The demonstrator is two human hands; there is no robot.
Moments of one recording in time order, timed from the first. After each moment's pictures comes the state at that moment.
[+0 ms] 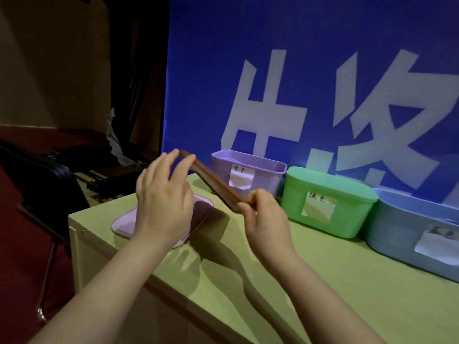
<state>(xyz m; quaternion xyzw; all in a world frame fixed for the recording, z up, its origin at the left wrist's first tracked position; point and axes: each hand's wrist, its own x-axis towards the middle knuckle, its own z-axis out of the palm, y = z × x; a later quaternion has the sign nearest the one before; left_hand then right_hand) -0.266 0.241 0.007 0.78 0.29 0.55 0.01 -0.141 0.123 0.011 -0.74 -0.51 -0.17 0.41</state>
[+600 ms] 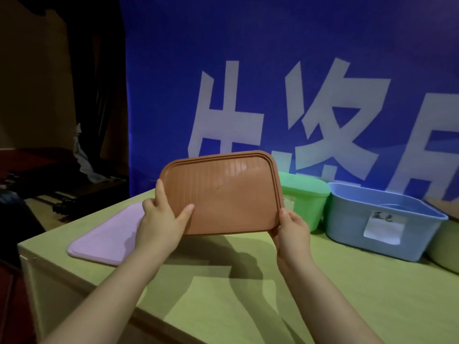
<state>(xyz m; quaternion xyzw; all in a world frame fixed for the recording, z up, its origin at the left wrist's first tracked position) -0.204 0.214 0.001 0.80 0.41 0.38 0.22 -0.064 0.062 0.000 -0.59 -0.15 0.07 0.79</state>
